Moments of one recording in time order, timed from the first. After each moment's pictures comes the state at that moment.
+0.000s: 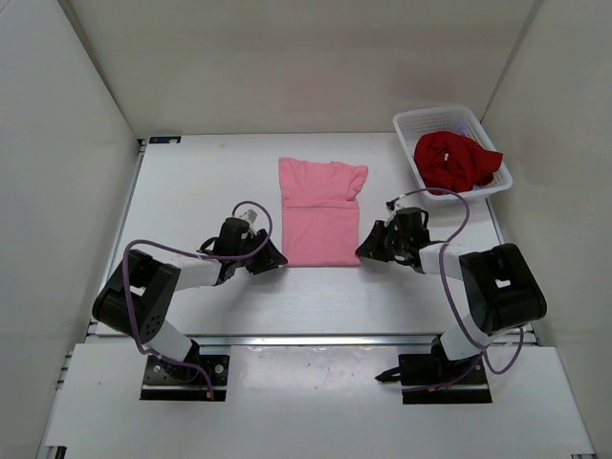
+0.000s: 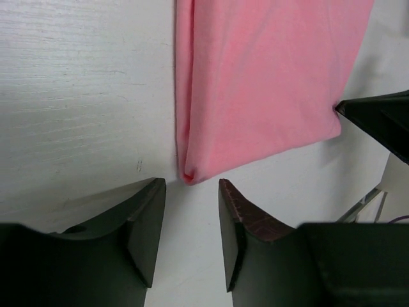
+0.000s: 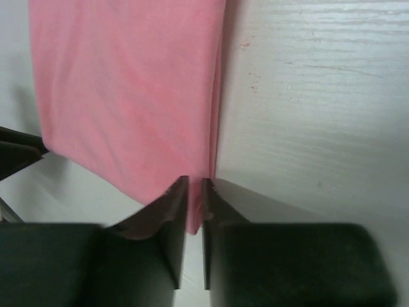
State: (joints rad) left arm -0.44 1.54 0.55 0.25 0.30 -0.80; right arm 0.26 1.58 0.60 0.23 -0.41 0.56
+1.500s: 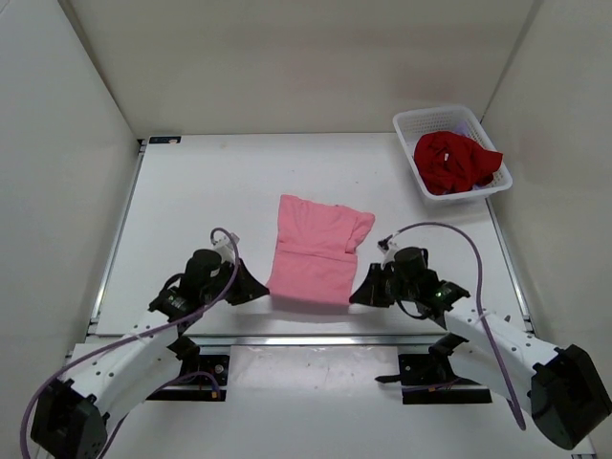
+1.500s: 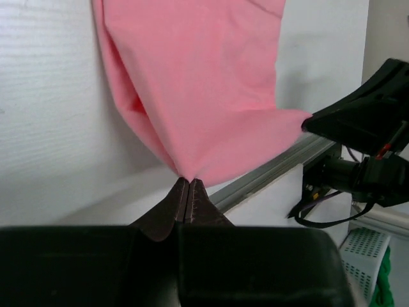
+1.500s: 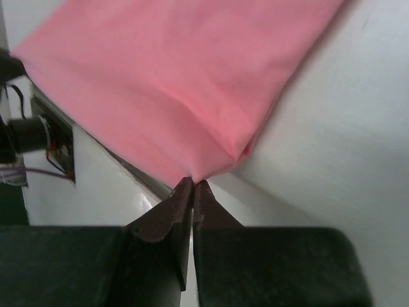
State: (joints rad) left arm -0.51 0.71 0.32 -0.25 0.31 -0.77; right arm 0.59 0.89 0.32 -0.15 -0.40 0.70
